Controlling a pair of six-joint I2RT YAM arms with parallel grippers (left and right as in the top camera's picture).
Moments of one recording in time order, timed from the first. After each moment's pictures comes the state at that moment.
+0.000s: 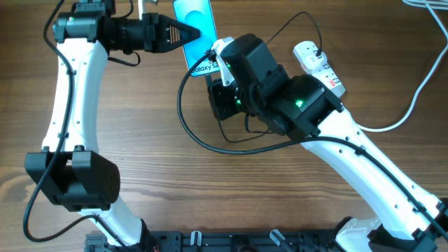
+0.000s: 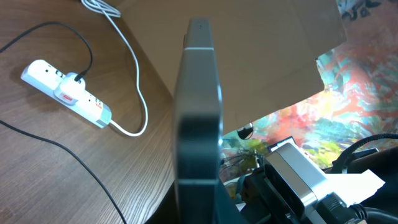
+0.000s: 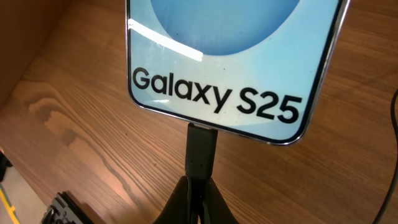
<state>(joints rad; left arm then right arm) 0.00 1.88 1.90 -1.10 1.44 0.06 0.76 1.59 1.72 -0.93 -0.09 0.33</state>
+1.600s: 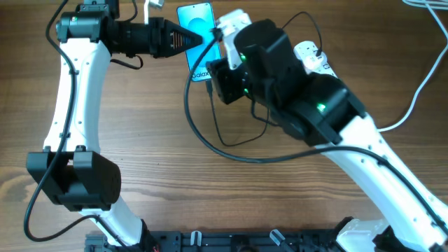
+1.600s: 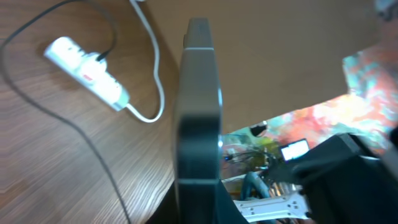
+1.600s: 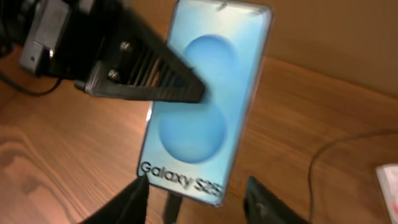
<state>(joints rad) -0.01 1.89 1.90 -1.17 1.32 0.07 0.75 1.54 1.81 -0.88 0.10 0.22</state>
